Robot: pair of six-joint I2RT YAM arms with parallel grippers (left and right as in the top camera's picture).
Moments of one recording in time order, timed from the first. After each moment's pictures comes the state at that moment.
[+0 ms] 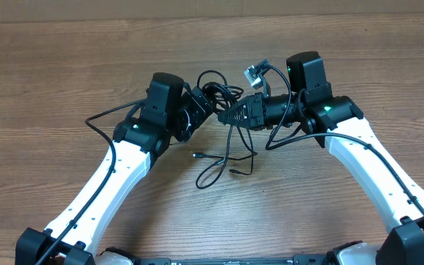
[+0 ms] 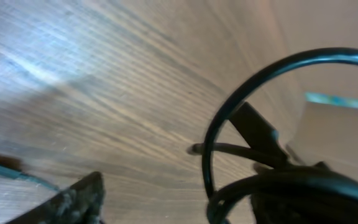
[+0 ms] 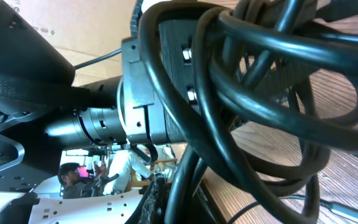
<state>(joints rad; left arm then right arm) -0.38 1.46 1.06 -0.38 0.25 -1.15 0.34 1.54 1.20 -0.45 -1.09 0.52</state>
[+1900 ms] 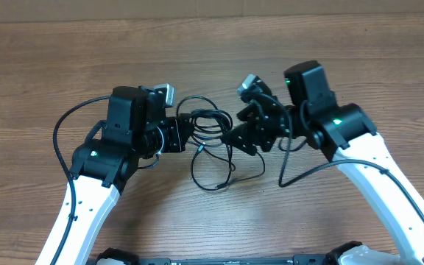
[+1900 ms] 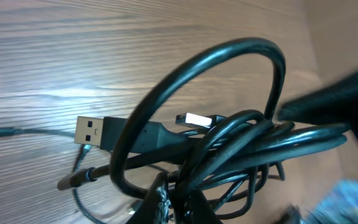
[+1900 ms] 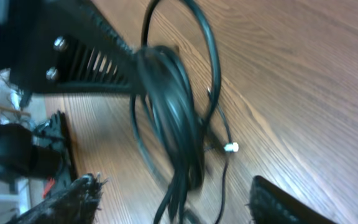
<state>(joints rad) -0.27 1.19 1.05 -0.68 0.48 -0.41 0.43 1.43 1.26 -0.72 -0.70 -0.25</state>
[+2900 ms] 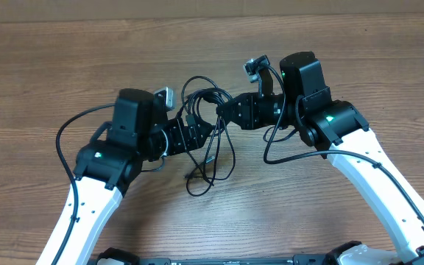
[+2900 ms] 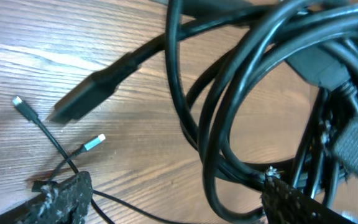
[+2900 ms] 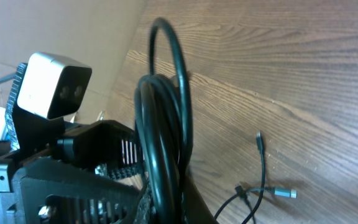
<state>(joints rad) -0.32 1.19 1.05 -0.70 0.41 -0.67 0.43 1.45 1.26 -0.52 -0.73 0.47</state>
